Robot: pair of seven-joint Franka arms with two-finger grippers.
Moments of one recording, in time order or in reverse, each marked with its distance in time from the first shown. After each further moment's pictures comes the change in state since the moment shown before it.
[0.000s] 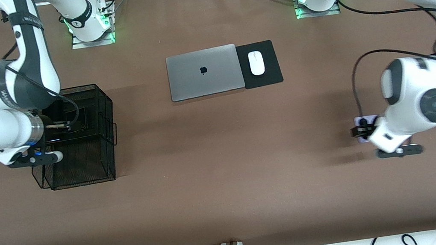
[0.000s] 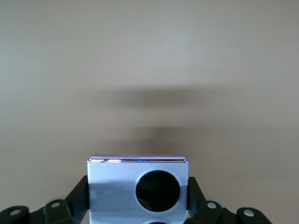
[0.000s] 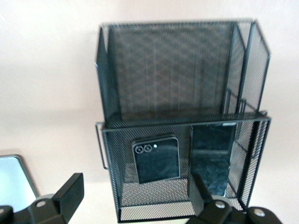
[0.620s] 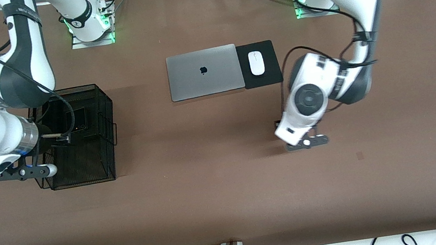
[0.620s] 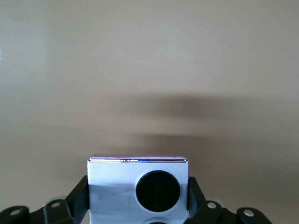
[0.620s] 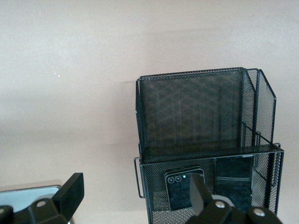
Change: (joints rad) left arm -0.349 0.068 -0.003 0.043 -0.001 -0.010 -0.436; right arm -0.023 0.085 0.004 0.177 0.103 0.015 0.059
